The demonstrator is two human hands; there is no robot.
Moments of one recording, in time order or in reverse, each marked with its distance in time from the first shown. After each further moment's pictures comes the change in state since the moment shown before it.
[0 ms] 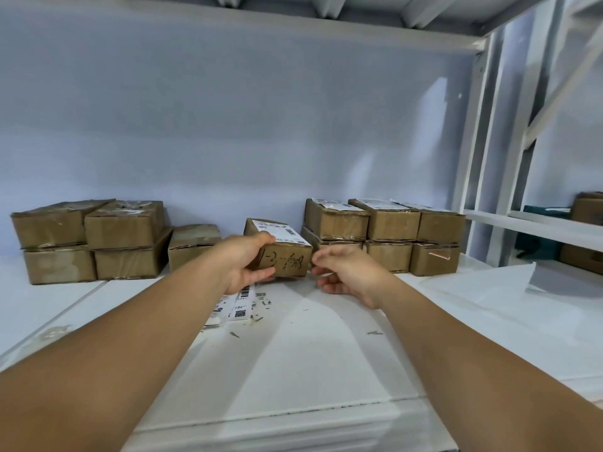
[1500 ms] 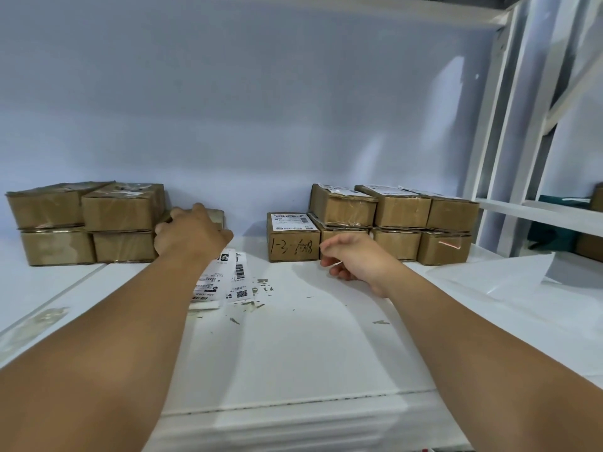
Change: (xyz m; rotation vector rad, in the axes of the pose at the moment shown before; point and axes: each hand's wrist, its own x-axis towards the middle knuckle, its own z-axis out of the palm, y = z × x) left_hand 0.029 -0.001 -0.059 1.361 0.633 0.297; right_hand 0.003 0.003 -0.003 -0.159 0.084 -0.001
